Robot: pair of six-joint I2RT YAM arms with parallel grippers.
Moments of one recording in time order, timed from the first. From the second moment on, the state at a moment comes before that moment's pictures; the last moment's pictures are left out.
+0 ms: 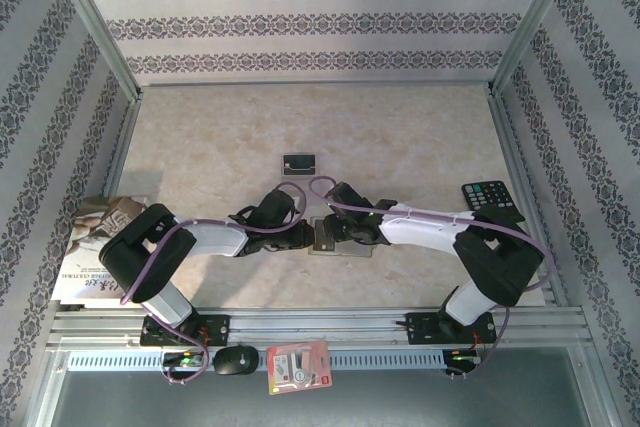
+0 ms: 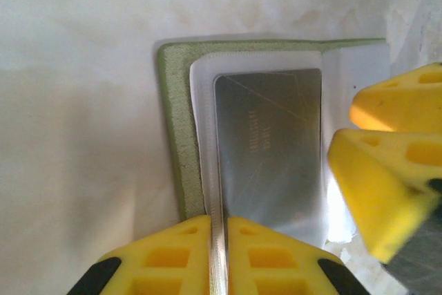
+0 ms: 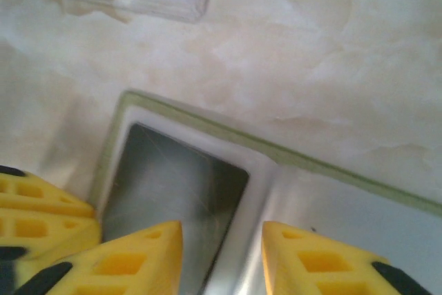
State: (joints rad) left arm -0.70 1.63 0.60 0.16 0.34 -0.80; right arm 0.83 1.56 0.81 -0.30 0.06 0.60
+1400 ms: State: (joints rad) left arm -0.71 1.64 0.57 0.26 0.38 -0.86; right arm 0.70 1.46 0.57 -0.08 -0.25 0.85
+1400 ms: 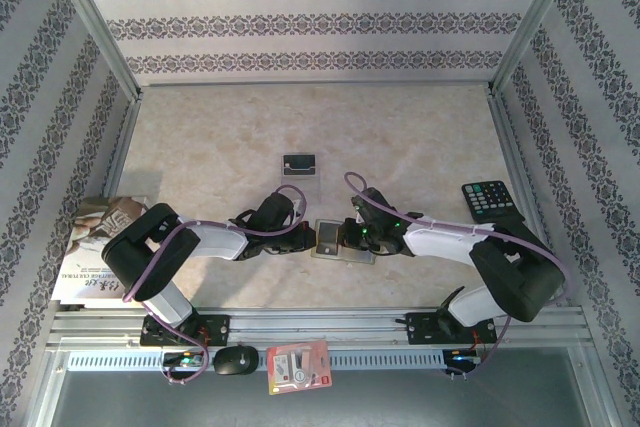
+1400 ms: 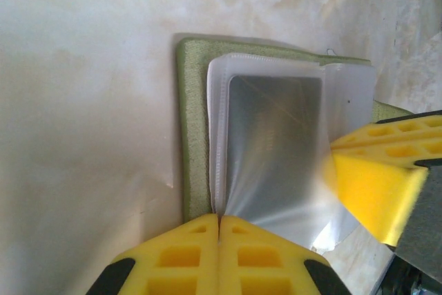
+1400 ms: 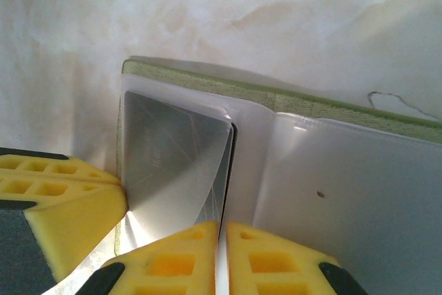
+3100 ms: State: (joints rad) left arm -0.71 1.65 0.56 0.28 0.40 -0.87; right arm 0.77 1.31 0.61 -0.26 -0.04 0.71
